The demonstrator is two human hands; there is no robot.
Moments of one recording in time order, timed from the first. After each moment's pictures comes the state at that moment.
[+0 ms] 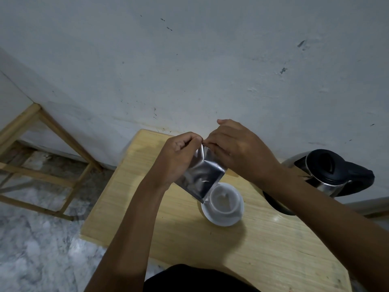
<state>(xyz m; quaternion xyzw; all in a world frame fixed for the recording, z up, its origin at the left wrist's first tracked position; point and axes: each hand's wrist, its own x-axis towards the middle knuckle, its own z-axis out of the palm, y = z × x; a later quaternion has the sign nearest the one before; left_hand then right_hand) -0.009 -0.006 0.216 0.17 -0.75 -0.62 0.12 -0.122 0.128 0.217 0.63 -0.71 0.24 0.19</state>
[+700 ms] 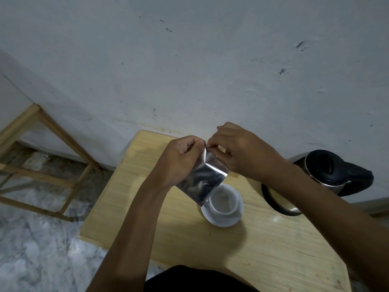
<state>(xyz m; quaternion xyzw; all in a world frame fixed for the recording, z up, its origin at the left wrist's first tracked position) -0.012 -0.002 0.213 0.20 -0.77 -0.60 0.09 -0.123 0.133 0.228 0.62 -0.74 0.25 0.06</state>
